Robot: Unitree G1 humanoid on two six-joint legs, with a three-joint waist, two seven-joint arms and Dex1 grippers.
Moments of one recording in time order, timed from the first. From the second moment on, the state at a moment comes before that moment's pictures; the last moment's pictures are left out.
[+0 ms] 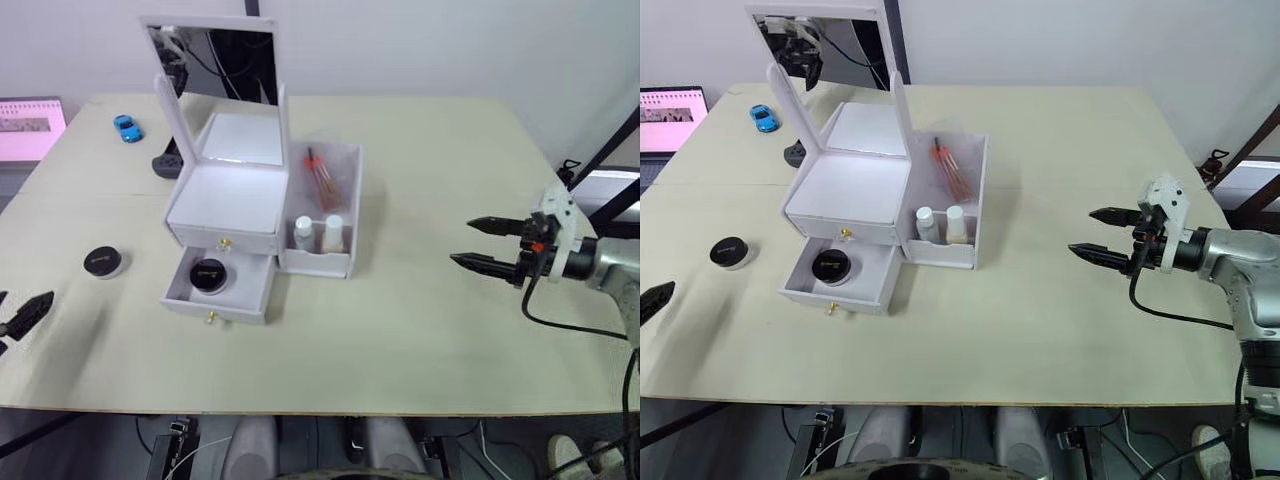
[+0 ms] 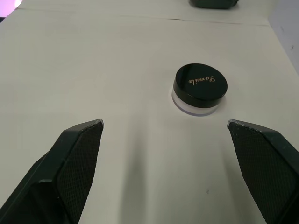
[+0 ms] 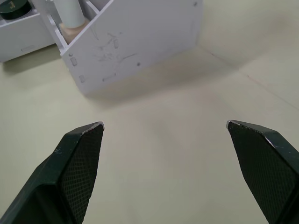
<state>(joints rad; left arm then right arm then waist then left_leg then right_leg) 0.20 0.82 0.81 0.27 -0.57 0.36 -0.84 -0.31 -0.94 -0.19 0.10 0.51 0.43 1.16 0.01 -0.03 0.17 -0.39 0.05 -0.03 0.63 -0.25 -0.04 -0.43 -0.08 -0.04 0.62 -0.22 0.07</state>
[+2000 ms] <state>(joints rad) -0.17 0.78 0.53 0.18 -0.45 0.67 -0.50 -0.75 -0.88 -0.02 -0.35 0.73 0.80 1.13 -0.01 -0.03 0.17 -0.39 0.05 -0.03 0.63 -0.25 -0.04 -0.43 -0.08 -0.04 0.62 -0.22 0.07</state>
